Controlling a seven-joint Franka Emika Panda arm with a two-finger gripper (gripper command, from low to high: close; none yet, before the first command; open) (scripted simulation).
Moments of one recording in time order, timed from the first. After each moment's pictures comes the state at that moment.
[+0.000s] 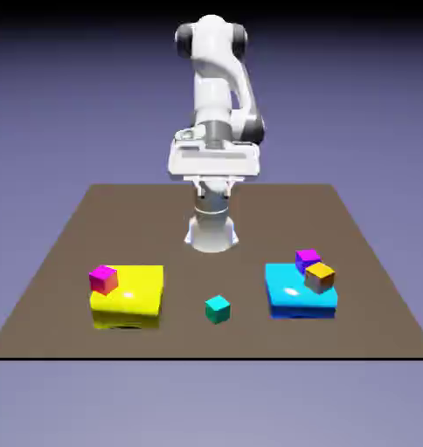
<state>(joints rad) 0.03 -0.55 -0.01 -2.81 -0.05 3.02 0.73</state>
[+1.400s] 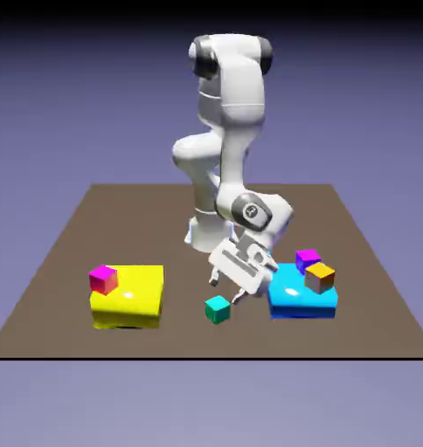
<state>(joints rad) 0.38 0.22 -0.12 -2.69 -1.62 2.44 0.38</state>
